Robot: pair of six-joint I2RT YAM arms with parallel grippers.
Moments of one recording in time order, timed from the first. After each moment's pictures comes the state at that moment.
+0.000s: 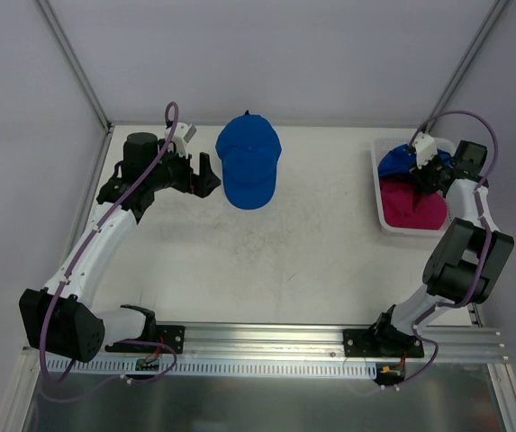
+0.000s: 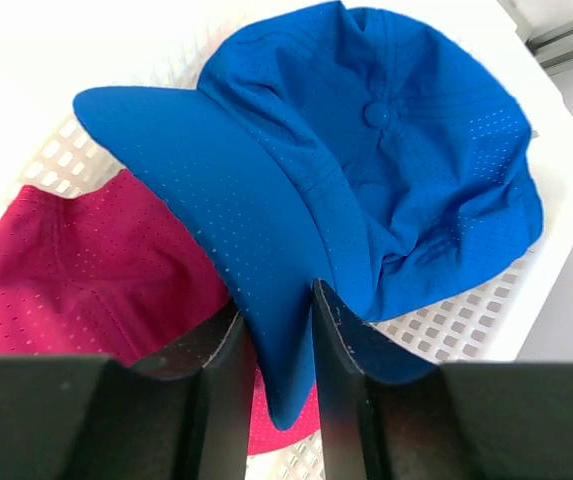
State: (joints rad) left arm -0.23 1.23 1.14 -0.39 0.41 -0.05; right arm -0.38 1.65 1.25 -0.39 -0.49 -0.95
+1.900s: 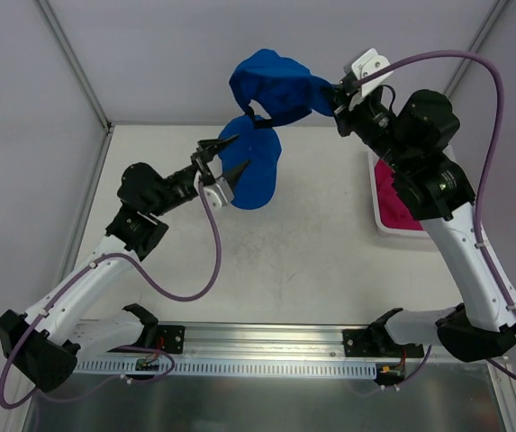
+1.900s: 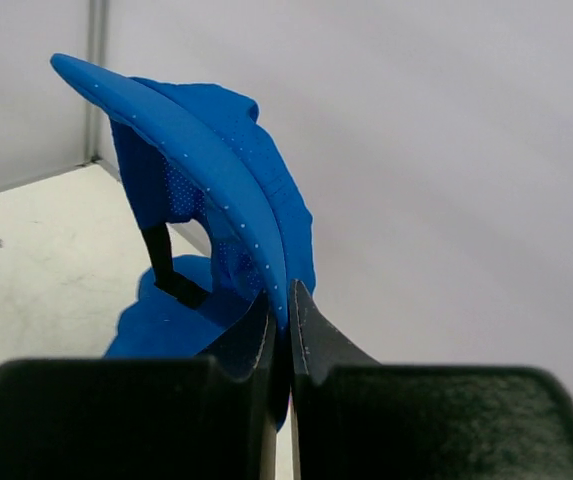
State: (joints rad) left arm -0.55 1.03 1.00 0.31 0.53 0.74; right arm 0.58 1.30 1.79 -0.37 -0.07 -0.38
